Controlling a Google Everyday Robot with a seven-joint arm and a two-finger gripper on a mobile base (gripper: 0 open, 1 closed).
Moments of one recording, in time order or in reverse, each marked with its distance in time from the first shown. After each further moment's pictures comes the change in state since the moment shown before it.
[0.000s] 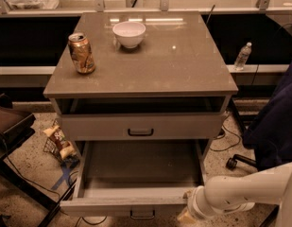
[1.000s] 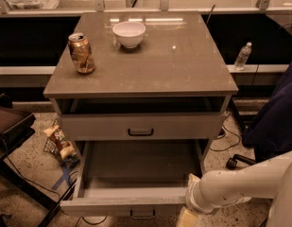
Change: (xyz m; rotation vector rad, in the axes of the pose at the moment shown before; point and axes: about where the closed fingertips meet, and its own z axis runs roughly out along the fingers) arm -0.016 -0.007 -0.023 0.044 0.033 -0.059
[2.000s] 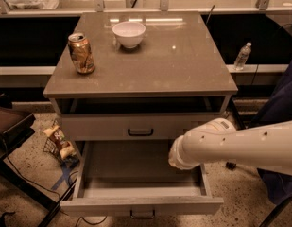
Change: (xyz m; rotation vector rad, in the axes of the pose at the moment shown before) arm -0.106 -0.087 -0.088 0.163 0.035 -0.335
